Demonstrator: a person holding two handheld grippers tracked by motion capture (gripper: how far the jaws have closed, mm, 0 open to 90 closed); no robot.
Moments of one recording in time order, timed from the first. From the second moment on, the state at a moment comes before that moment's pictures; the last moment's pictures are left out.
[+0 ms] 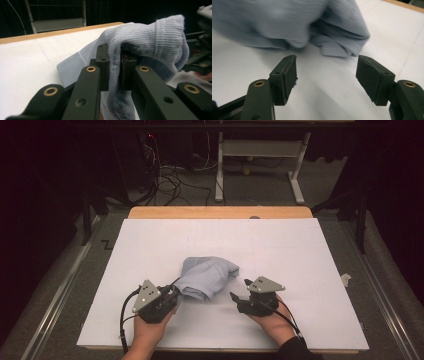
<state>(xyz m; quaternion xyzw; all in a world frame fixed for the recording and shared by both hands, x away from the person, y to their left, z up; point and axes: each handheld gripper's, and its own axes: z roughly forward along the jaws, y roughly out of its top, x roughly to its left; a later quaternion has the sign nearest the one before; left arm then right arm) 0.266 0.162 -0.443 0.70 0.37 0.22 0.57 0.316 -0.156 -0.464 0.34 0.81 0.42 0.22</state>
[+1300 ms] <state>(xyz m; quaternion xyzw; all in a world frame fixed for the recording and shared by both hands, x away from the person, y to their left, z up) 0.257 0.181 -0.438 0.68 0.37 0.22 0.59 0.291 -0.207 -0.413 0.33 0.77 0.49 0.24</state>
